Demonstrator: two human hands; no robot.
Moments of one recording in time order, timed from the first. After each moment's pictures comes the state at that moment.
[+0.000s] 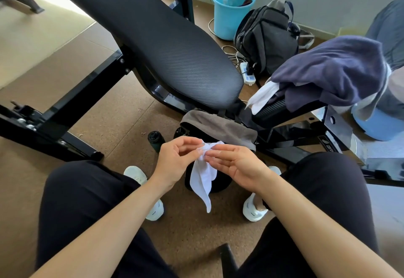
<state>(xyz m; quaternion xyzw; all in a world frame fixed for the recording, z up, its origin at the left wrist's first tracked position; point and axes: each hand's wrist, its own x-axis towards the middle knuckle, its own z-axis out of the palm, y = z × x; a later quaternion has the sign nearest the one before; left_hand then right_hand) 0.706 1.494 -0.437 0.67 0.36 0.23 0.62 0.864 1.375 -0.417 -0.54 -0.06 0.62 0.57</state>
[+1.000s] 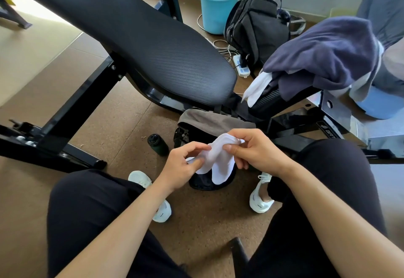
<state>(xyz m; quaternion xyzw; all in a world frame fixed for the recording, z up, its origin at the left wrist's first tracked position) 0.710 1.500 -0.459 0.81 0.22 0.14 0.52 0.897 1.351 -0.388 -0.65 -0.45 0.42 0.45</state>
